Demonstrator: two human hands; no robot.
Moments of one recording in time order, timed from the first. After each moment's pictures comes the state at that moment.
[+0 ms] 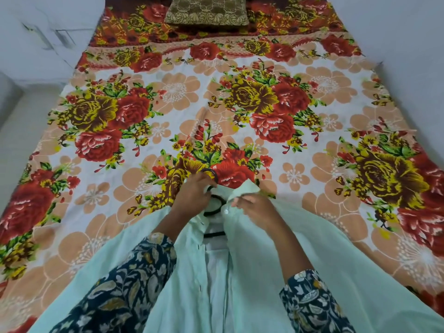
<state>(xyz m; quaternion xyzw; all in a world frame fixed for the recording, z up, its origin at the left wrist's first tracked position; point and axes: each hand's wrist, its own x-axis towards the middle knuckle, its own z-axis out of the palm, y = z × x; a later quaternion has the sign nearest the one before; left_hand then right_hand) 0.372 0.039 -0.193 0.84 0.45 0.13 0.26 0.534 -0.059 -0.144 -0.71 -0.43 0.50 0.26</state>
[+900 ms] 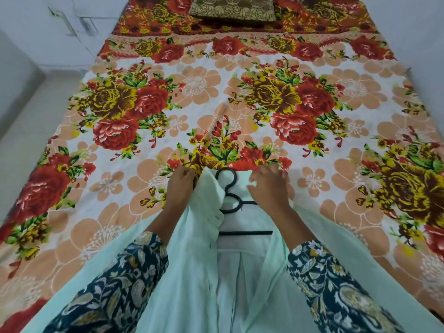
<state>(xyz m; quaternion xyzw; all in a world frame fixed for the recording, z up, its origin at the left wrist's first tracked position) 0.341 0.055 -0.178 0.53 0.68 0.28 0.42 0.535 -0.001 -0.176 -0.77 -0.63 0.12 0.05</state>
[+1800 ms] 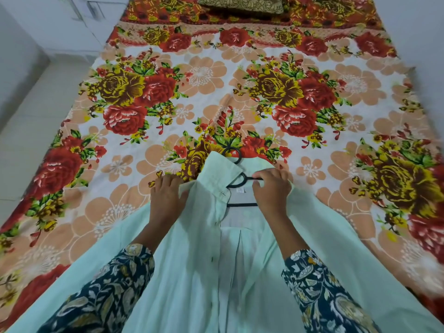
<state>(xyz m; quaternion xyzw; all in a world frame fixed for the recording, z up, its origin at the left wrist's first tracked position) 0.279 -0.005 -0.188 0.75 0.65 0.08 0.13 0.512 -0.046 -0.168 -0.82 -0.49 0.17 0.24</state>
